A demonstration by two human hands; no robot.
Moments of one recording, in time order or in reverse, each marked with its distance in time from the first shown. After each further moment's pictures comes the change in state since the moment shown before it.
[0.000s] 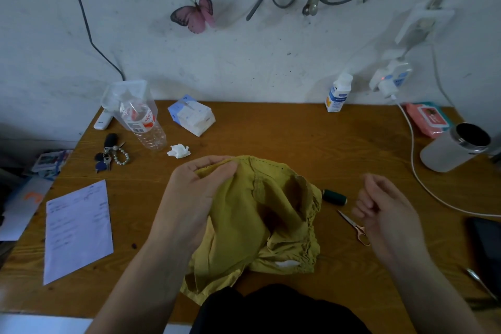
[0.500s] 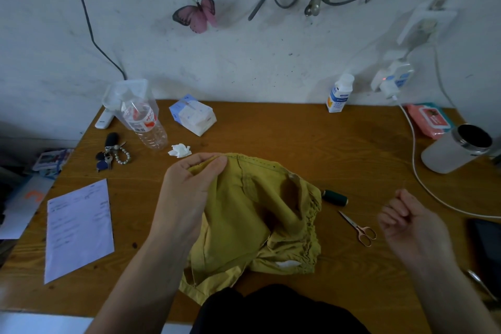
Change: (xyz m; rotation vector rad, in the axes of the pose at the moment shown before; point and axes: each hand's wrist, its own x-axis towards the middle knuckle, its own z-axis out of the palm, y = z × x) left_hand 0.010 -0.006 -0.006 0.027 0.126 0.088; right_hand 0.020 0.008 -0.040 0.368 0.231 0.160
